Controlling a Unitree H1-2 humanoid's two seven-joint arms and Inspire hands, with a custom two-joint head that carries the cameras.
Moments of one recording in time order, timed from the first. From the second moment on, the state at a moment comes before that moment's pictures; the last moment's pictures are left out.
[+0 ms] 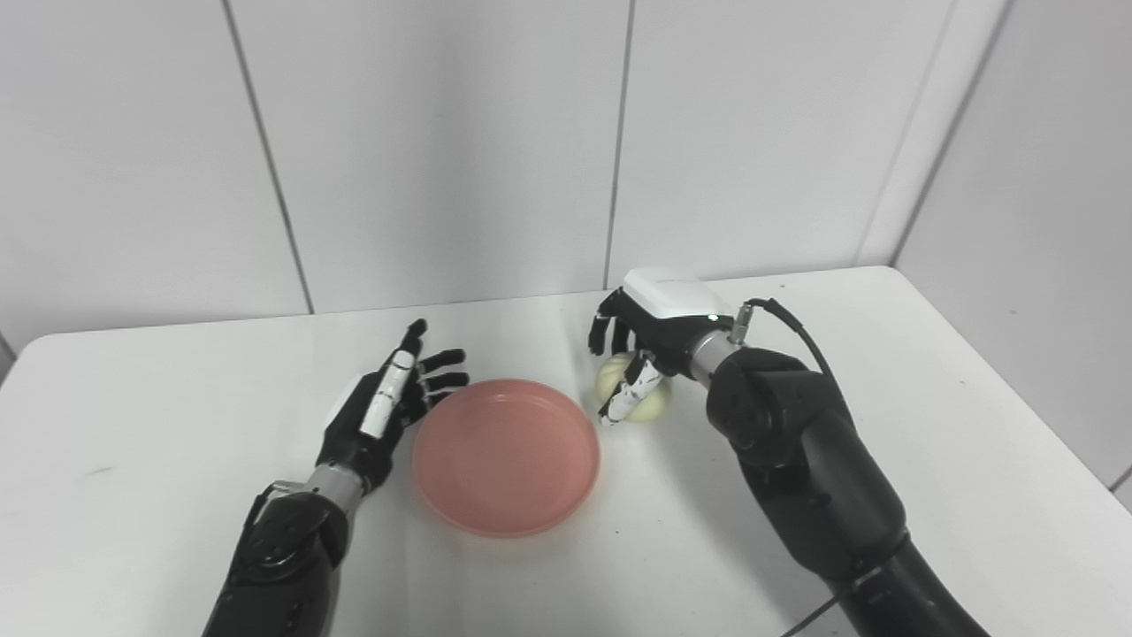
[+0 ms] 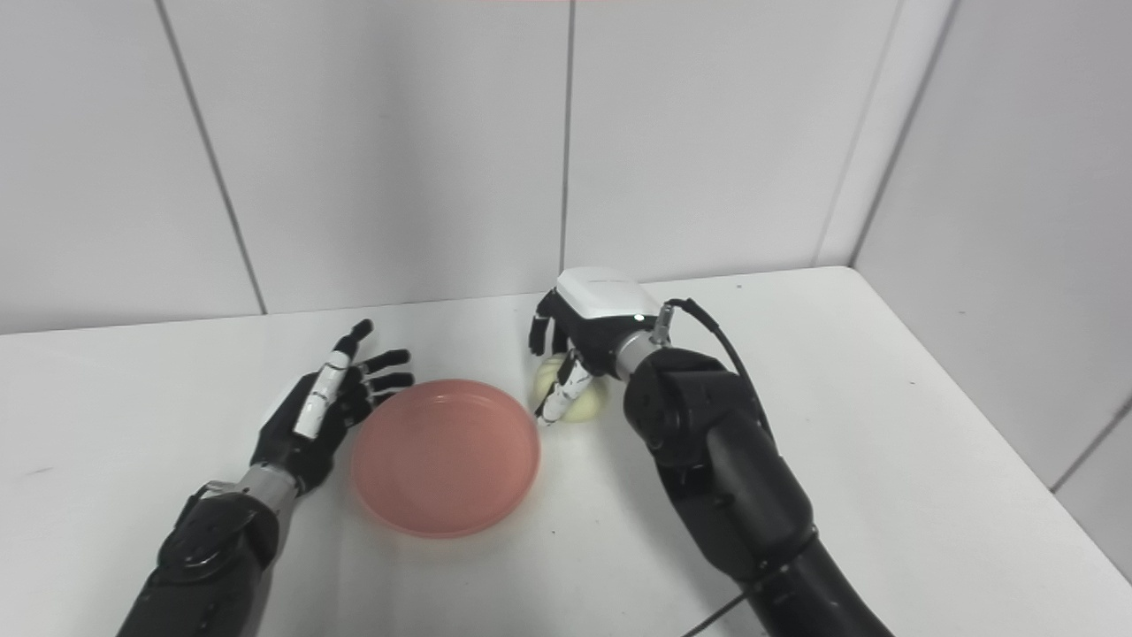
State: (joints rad) left arm -0.66 0.00 -0.04 0.77 -0.12 -0.13 -0.28; right arm -0.64 -0.34 0.27 -0.19 -1.04 0.45 0.74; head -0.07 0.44
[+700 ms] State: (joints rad) left arm -0.75 -0.05 -0.06 0.95 -0.08 -0.25 -0.20; right arm -0.63 -0.30 0.34 -0.02 -0.88 0.37 0.59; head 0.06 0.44
